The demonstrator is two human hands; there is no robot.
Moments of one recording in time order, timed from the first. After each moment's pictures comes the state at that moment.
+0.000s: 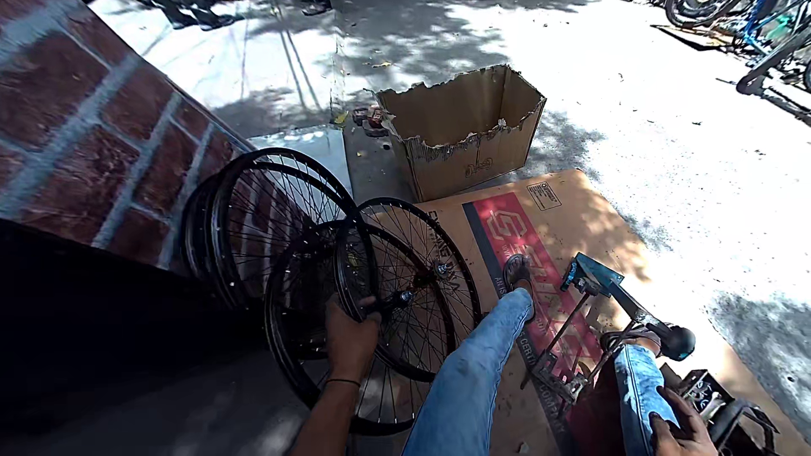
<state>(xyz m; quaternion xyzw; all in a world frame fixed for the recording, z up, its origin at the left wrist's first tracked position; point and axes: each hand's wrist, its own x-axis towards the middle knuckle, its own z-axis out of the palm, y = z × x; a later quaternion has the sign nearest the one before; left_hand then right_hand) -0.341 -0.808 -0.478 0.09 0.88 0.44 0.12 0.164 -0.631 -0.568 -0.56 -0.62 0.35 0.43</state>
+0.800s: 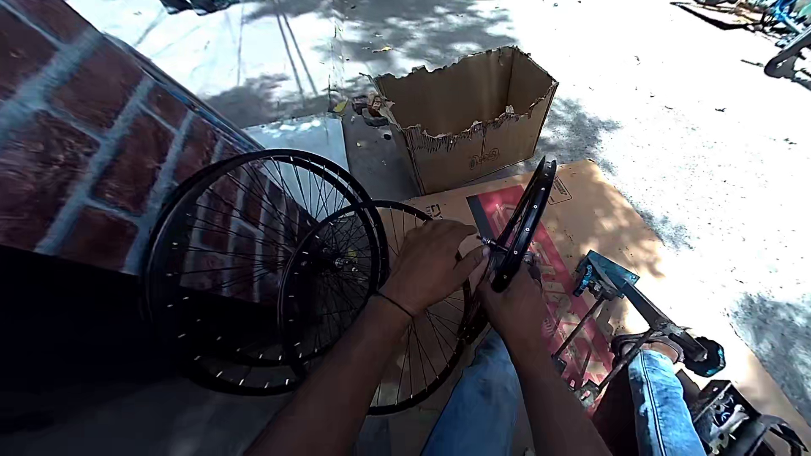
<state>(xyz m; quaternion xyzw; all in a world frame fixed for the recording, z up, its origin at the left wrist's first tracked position) -0.336 -0.667 -0.389 0.54 0.81 0.20 0.09 -0.181 -0.606 -0.458 -0.54 -0.76 0.32 0.17</state>
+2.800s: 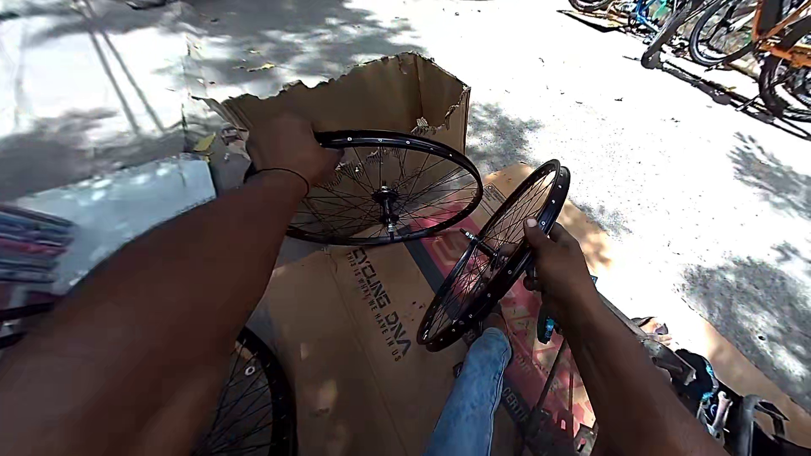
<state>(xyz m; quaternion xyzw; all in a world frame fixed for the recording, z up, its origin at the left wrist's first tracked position) -0.522 -0.410 -0.385 0.43 0.90 0.12 -0.03 -0.150 -0.411 -0.430 -0.52 -0.44 0.64 0.37</state>
